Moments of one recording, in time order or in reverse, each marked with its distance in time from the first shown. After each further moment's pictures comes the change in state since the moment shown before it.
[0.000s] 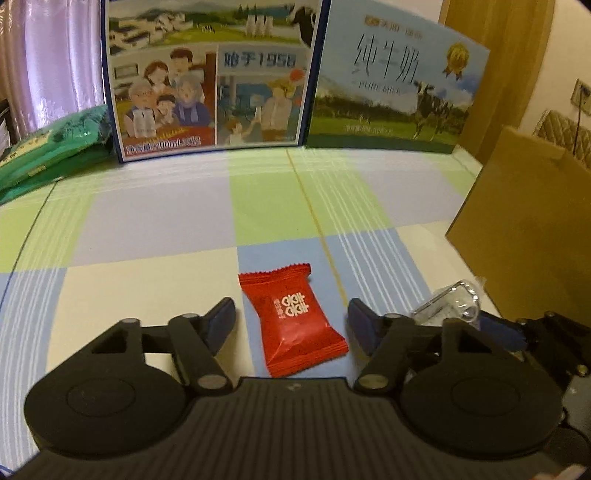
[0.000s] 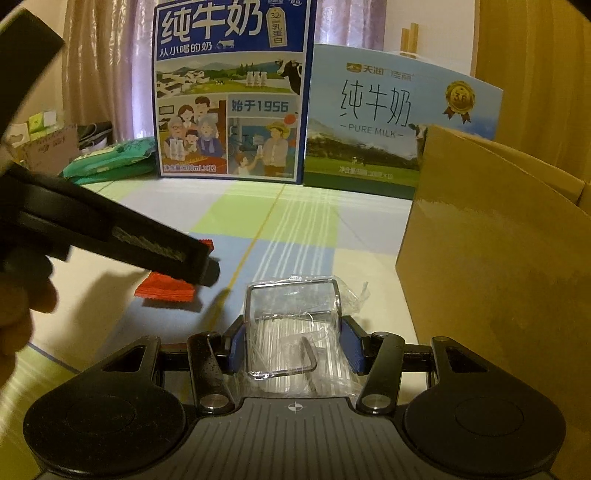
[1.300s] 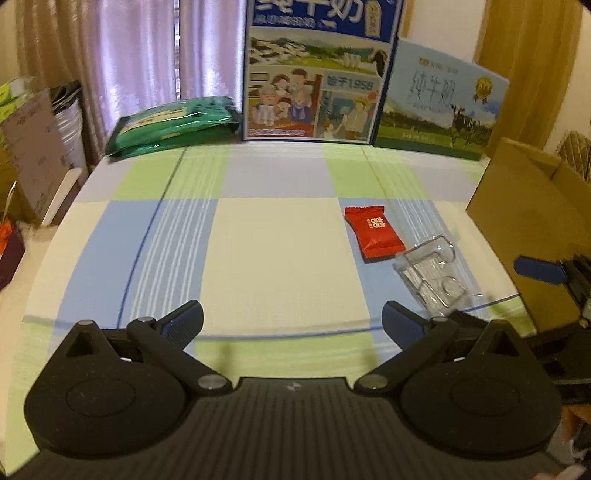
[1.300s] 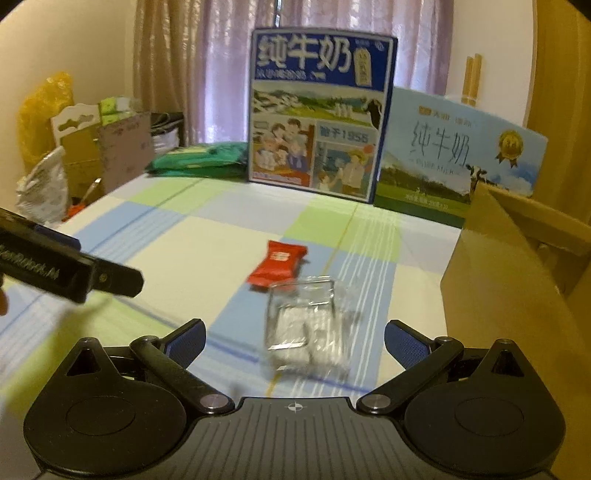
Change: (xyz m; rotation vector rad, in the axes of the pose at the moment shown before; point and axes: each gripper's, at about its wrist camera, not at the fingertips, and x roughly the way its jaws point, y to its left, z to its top) left arm -0.132 0.048 -0.061 -0.077 -0.025 0.138; right arm -0.061 0.033 0.004 -0.123 0.002 0.164
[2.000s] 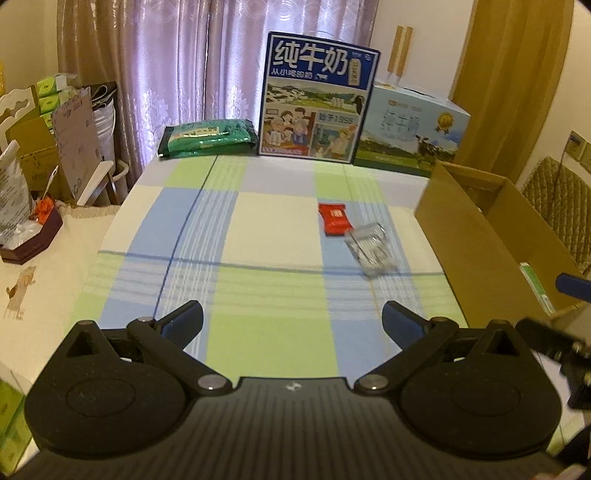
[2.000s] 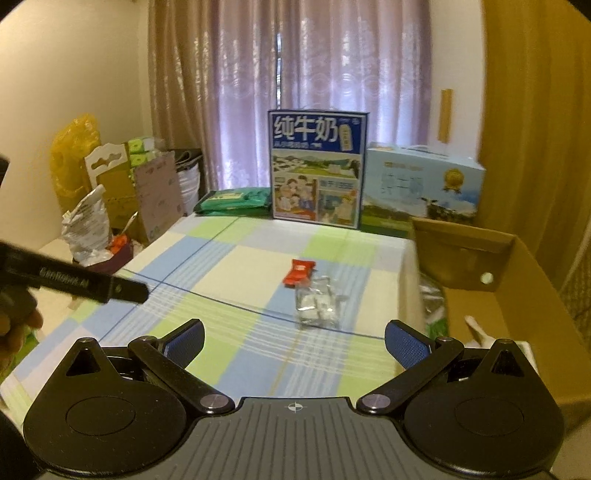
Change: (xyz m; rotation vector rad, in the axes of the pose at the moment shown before) left arm -0.174 -0.028 -0.049 -0.101 -0.048 0.027; right arm -0.216 0.020 -0.006 0.041 -0.067 0.061
